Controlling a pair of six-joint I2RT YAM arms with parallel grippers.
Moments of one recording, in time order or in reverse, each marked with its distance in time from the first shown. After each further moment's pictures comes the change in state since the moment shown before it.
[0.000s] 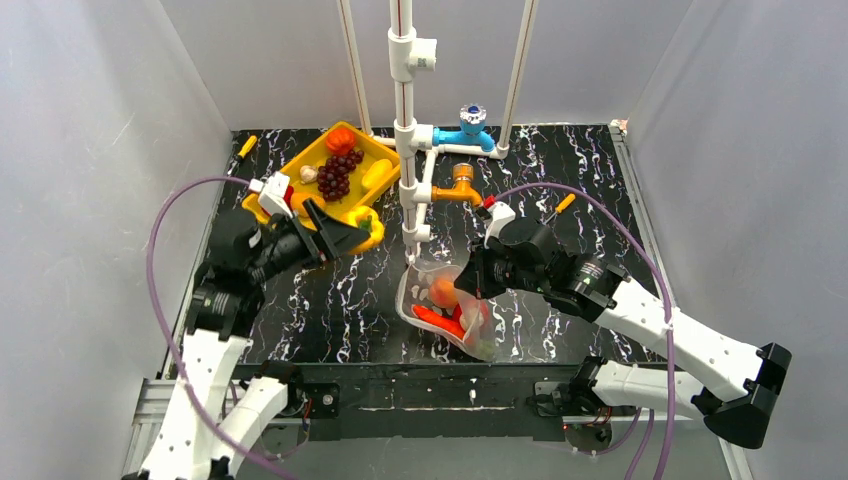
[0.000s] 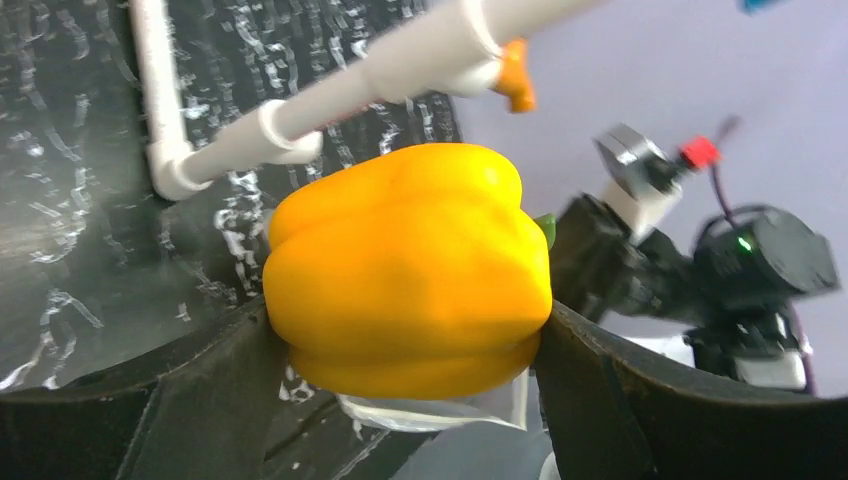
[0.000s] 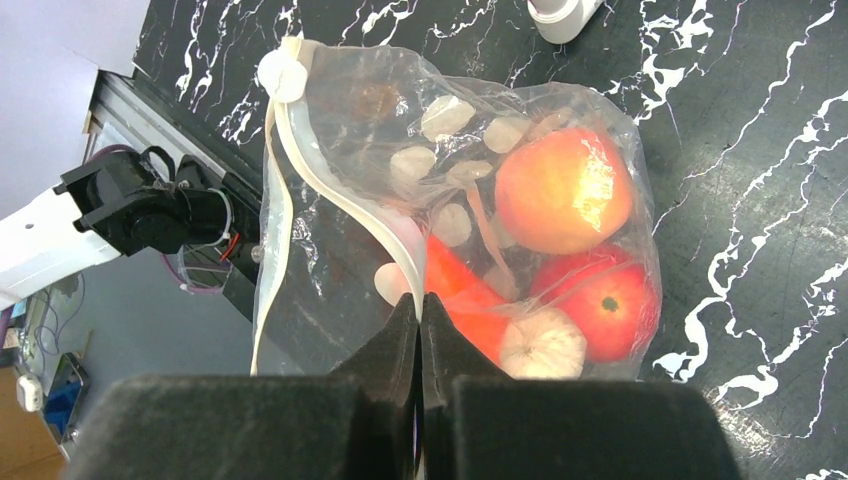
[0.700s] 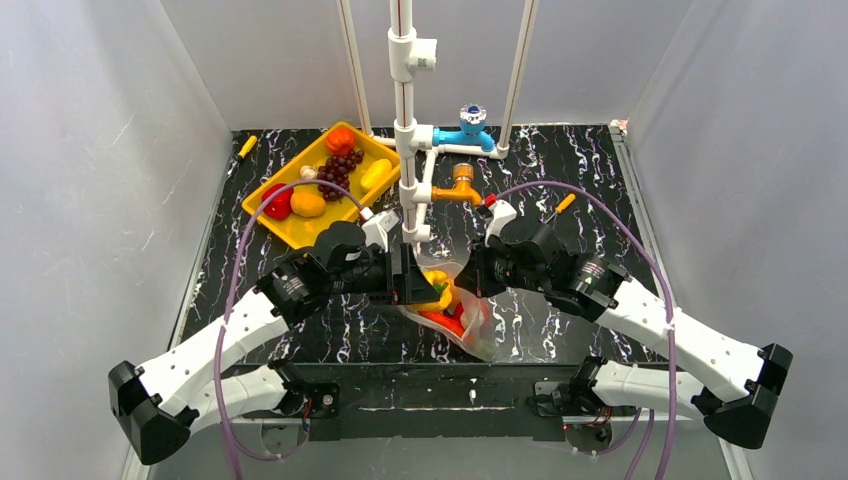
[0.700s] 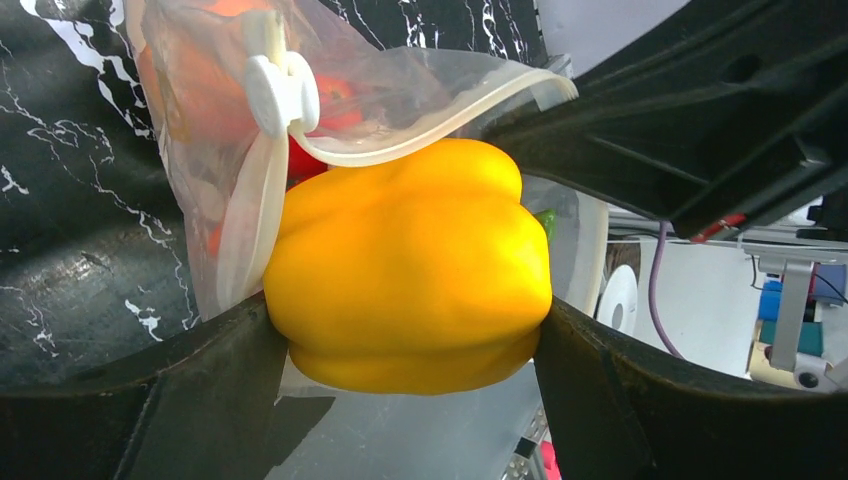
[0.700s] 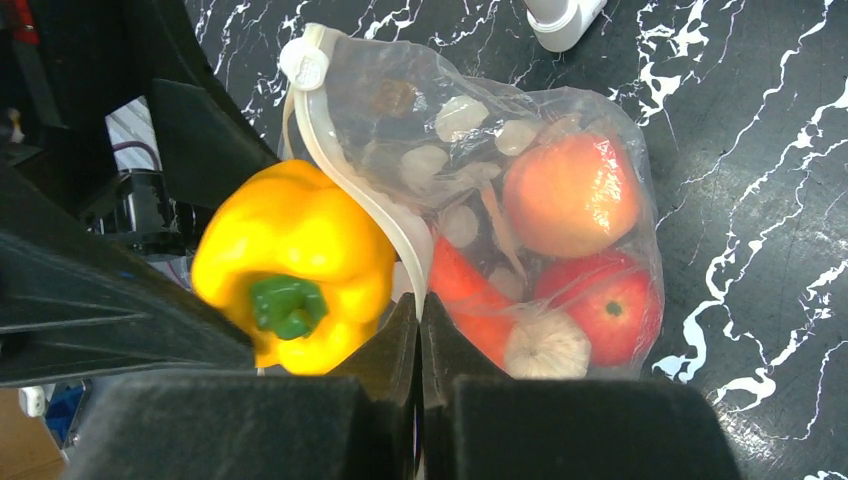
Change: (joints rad) left arm -0.621 0.211 -0.073 0.040 -0.217 -0.050; right arm 0.000 0.001 0.009 -0.001 0.008 0.001
